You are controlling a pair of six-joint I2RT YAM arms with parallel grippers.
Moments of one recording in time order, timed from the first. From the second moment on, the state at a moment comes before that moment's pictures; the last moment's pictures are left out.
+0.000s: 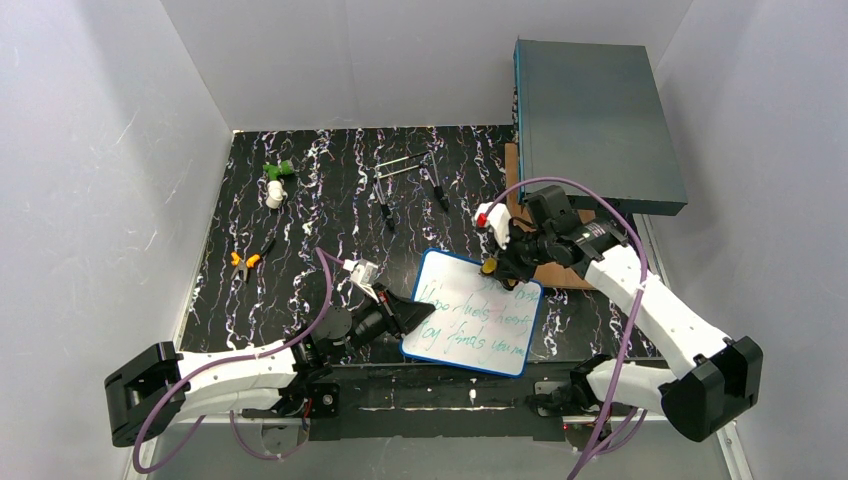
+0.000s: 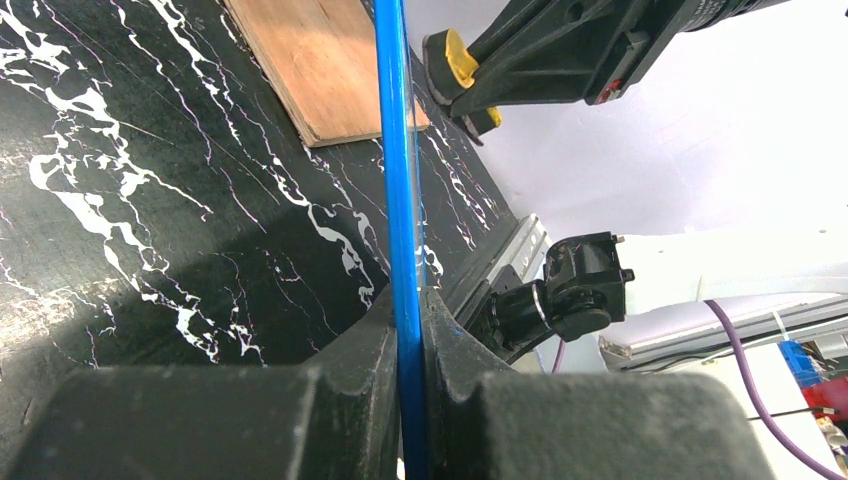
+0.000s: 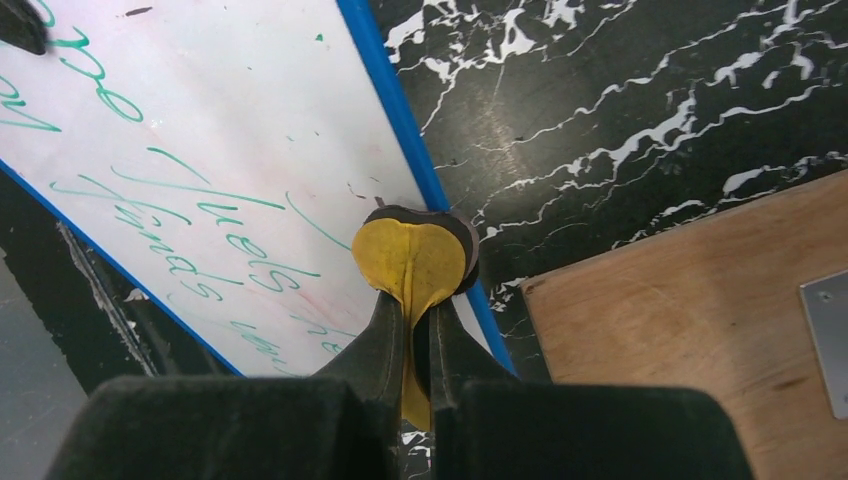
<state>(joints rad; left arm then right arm) -1.11 0.90 0.16 0.70 -0.17 -0.81 0.55 1.18 1.05 -0.85 -0.43 -0.49</state>
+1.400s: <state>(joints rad) -1.11 0.90 0.16 0.69 -0.19 -0.83 0.62 1.19 1.02 -0.84 -0.44 -0.53</state>
